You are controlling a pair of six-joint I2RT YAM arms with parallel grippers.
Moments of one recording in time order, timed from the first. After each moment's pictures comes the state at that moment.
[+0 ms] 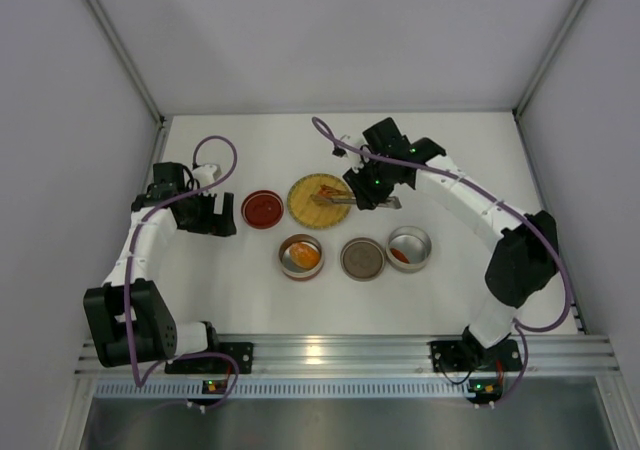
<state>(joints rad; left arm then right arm) 0.13 1.32 0.98 -0.73 0.35 0.25 0.60 1.71 1.55 -0.86 -0.20 -0.26</state>
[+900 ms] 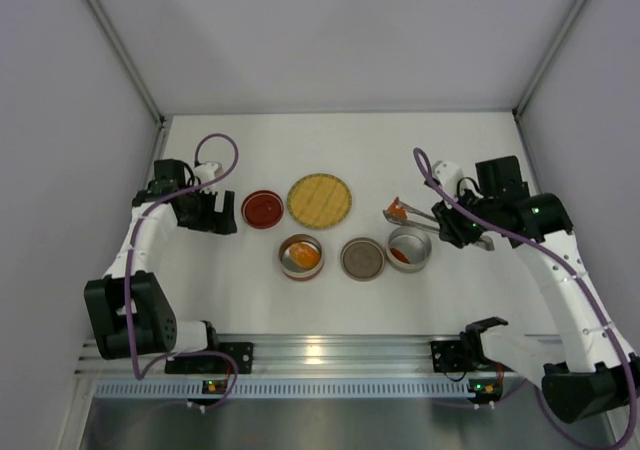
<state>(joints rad) 0.13 1.35 1.00 -0.73 0.36 0.28 0.28 1.06 1.22 -1.11 -0.26 -0.45</state>
